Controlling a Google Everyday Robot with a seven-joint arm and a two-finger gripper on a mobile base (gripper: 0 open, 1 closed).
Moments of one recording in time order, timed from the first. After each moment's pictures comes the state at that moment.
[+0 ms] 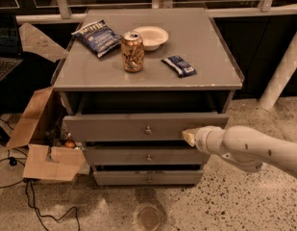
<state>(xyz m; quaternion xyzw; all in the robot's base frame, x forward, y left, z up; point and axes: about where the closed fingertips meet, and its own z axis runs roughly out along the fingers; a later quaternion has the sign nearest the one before) 0.609 -0.183 0.600 -0.19 0.88 0.12 0.42</state>
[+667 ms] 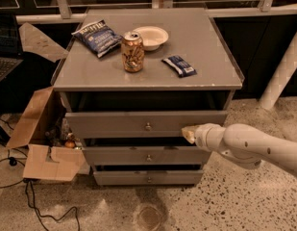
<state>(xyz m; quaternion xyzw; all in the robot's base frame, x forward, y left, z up) 0.625 -0.179 0.600 -0.20 0.87 0.12 0.43</state>
